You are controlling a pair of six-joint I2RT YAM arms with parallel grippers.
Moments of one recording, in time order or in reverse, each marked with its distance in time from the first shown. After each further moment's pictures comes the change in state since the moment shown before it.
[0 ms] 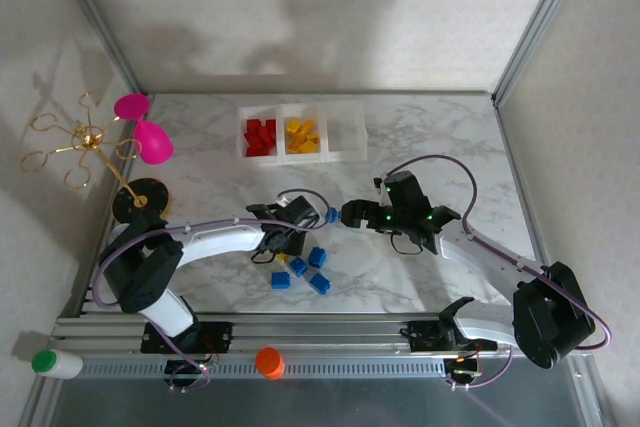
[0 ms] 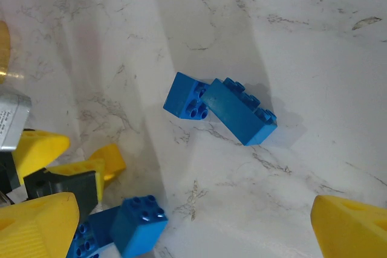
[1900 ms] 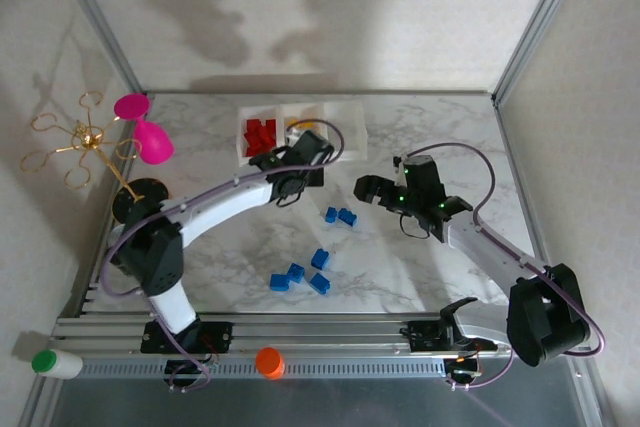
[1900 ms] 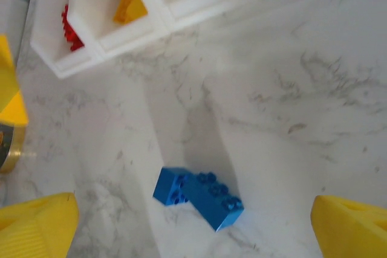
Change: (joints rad) left arm 0.125 0.235 0.618 0.018 -0.106 0.007; right arm -0.167 0.029 0.067 0.091 0.020 -0.004
